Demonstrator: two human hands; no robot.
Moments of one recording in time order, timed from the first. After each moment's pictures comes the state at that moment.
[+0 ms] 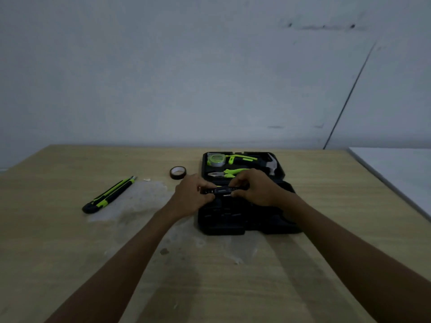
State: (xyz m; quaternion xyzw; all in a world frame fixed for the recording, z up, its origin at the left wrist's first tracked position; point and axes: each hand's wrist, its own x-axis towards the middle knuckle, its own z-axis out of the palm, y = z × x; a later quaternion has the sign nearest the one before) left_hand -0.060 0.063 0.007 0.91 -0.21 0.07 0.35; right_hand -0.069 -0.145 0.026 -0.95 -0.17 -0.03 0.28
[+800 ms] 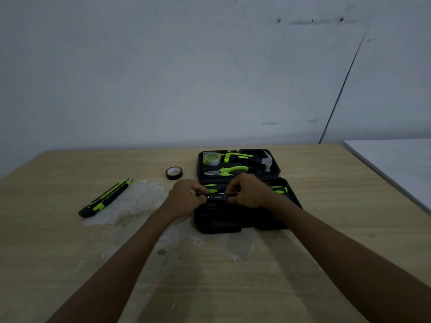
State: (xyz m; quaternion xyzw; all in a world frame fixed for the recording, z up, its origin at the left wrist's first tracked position) left_hand -0.069 0.062 0.011 0.92 -0.18 0.03 0.34; right_hand -0.070 -0.140 0.012 -0.95 -0.13 0.02 0.27
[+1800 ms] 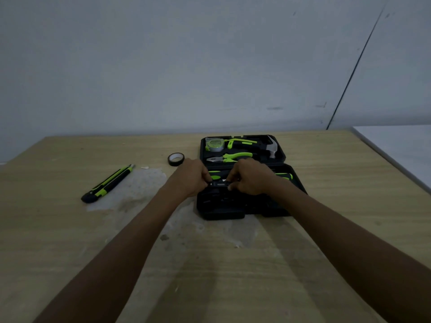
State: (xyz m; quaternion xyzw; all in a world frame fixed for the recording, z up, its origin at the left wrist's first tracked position) left_hand -0.064 0.046 0.033 0.96 -0.16 -0.03 0.22; right_hand -0.073 -0.131 0.024 -0.97 -0.13 0.04 0.17
